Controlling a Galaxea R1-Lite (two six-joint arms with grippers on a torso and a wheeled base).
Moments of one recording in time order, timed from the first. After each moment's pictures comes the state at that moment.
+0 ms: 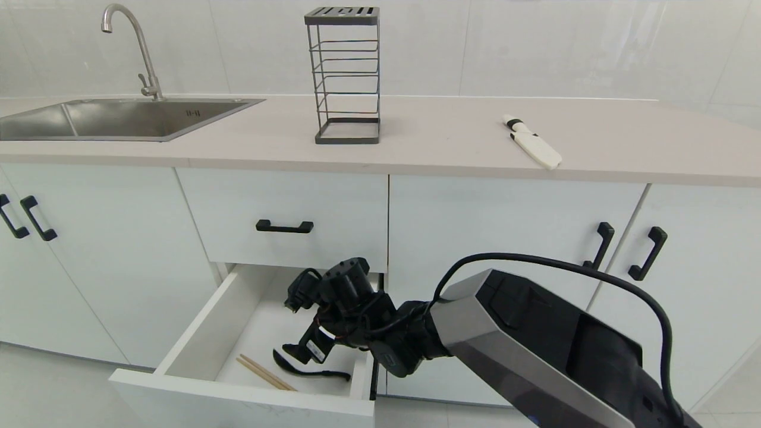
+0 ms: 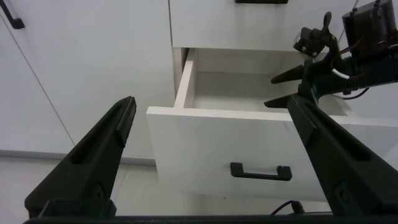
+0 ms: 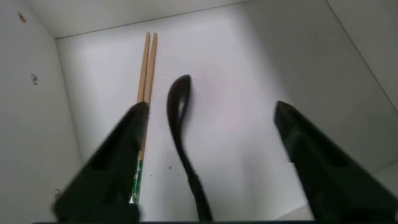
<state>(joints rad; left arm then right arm) 0.00 0.00 0.00 0.00 -0.03 0.00 0.90 2.69 -1.73 -0.37 0.14 -0.21</state>
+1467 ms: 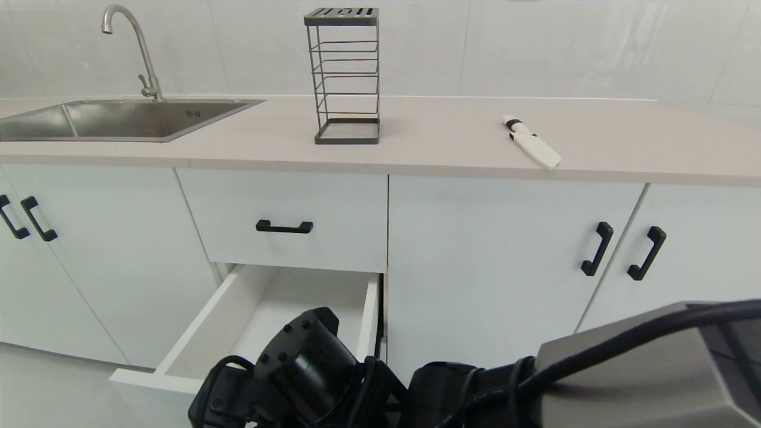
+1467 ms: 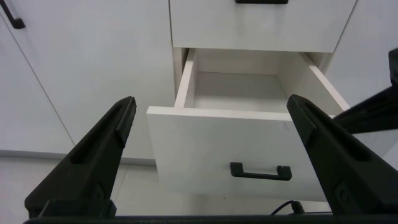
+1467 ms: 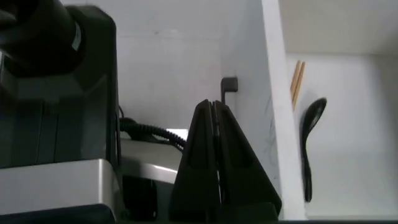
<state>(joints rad) 0.00 0.00 0.00 0.00 -0.03 0.00 1.19 2.27 -1.32 -0.27 0.24 -0.19</state>
